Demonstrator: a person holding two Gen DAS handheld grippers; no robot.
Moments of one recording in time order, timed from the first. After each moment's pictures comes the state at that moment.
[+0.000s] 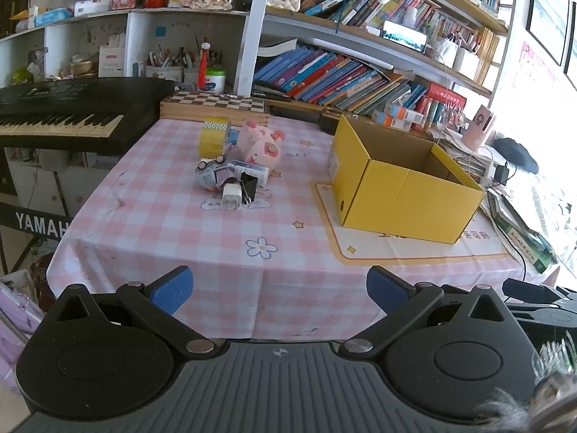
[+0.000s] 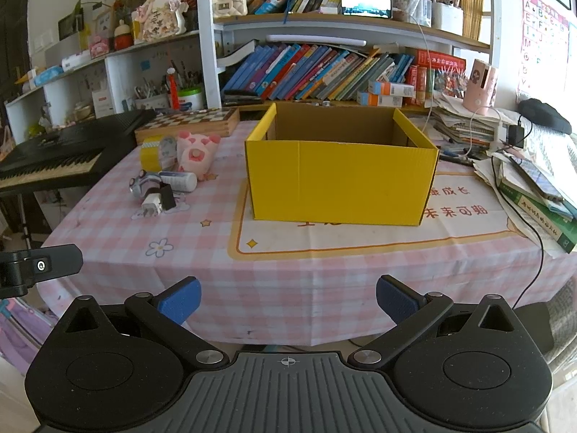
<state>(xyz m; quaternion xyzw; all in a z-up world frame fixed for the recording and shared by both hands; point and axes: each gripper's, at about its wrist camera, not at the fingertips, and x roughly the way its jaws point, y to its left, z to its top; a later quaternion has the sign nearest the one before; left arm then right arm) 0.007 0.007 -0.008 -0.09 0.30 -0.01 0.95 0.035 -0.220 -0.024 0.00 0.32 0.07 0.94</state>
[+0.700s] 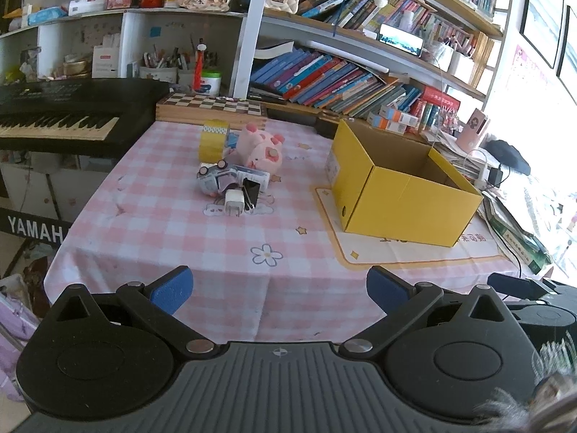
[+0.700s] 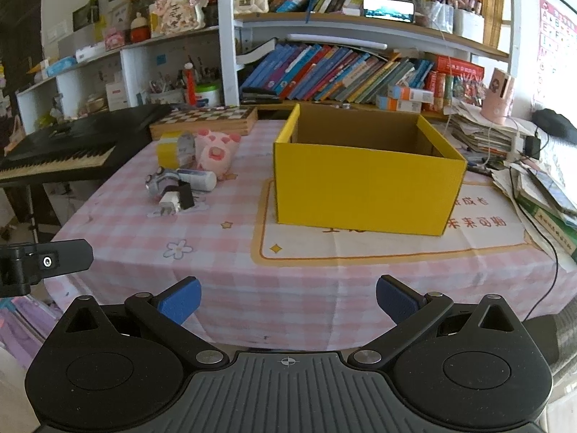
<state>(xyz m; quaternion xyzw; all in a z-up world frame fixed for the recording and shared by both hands) 0.014 0.027 -0.006 -0.10 0.30 -0.02 0.95 0.044 -0.191 -0.022 -0.02 0.32 0.10 0.94</state>
